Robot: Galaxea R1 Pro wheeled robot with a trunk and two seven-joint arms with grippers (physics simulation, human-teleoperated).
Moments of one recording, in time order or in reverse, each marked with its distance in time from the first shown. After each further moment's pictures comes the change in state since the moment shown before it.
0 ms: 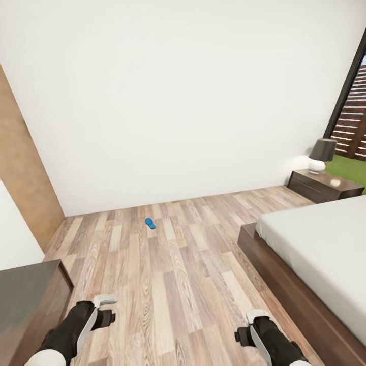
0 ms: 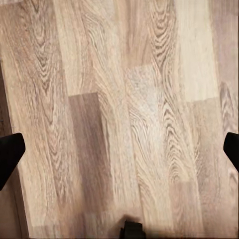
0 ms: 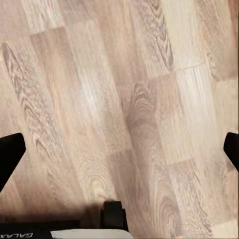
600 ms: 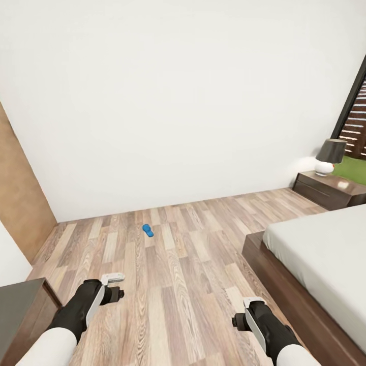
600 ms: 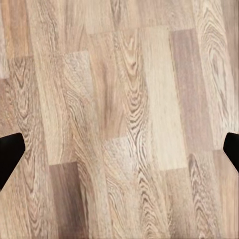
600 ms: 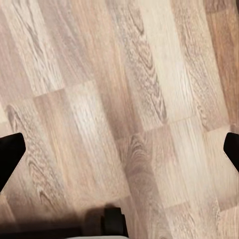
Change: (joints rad) left arm -0.083 -0.031 0.003 -0.071 0.014 0.058 -0.003; right arm -0.060 0.017 -0.003 -0.025 -0.015 0.068 -0.051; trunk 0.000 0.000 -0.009
